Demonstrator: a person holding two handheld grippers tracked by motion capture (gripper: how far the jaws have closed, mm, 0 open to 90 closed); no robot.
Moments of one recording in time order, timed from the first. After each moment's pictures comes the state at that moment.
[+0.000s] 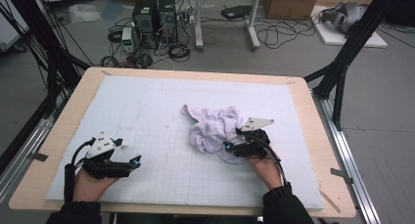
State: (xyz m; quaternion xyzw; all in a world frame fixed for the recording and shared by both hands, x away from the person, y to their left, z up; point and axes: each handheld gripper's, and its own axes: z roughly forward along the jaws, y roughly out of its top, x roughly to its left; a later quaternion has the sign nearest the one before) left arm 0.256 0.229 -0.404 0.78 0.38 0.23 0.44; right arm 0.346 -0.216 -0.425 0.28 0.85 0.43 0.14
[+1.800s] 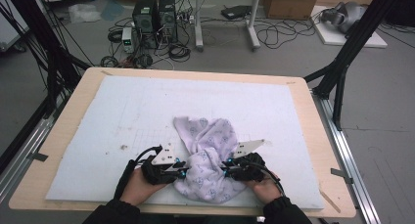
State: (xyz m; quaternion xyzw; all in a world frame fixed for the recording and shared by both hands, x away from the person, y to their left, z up) left arm 0.266 0.102 -0.432 0.88 0.20 0.09 0.42; right arm 0.289 -0.200 -0.442 0.21 0.89 0.40 0.03
